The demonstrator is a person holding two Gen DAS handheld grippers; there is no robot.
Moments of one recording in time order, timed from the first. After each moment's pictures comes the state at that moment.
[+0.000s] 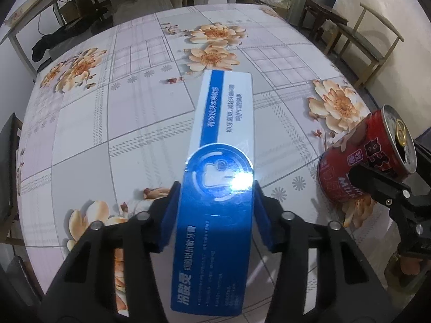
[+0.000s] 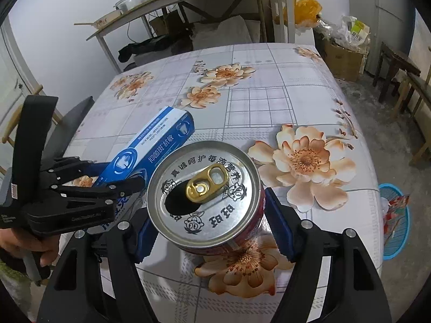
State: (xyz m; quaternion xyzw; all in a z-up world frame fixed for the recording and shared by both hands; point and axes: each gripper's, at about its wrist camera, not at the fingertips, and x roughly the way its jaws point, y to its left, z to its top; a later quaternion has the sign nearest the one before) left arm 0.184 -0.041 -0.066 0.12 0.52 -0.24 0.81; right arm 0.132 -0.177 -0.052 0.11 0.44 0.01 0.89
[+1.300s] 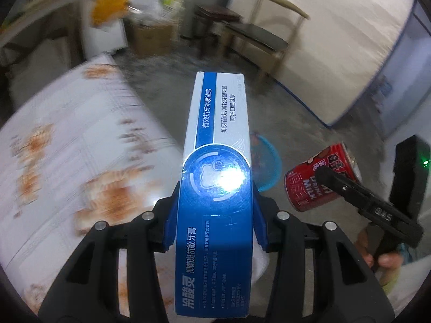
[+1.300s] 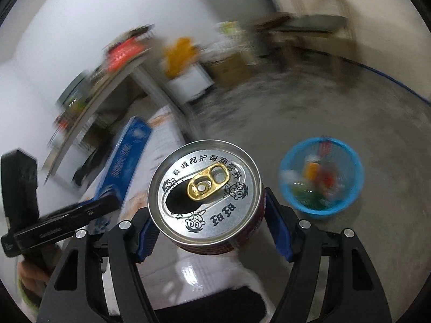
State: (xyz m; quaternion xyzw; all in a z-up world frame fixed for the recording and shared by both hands) left arm 0.094 -0.319 0.010 0.14 0.47 -0.48 0.73; right arm -0.069 -0.452 -0.044 0.38 0.28 -0.23 0.85
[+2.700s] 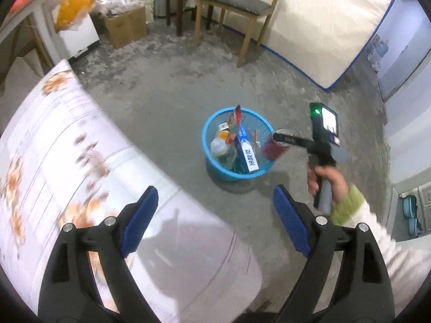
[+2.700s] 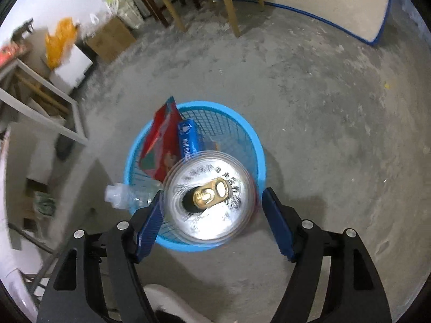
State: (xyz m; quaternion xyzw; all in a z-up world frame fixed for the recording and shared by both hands) left arm 0.096 -0.369 -0.014 0.22 0.48 -0.48 0.69; right arm -0.031 -0.642 -0.250 0.39 0.43 -0.38 0.72
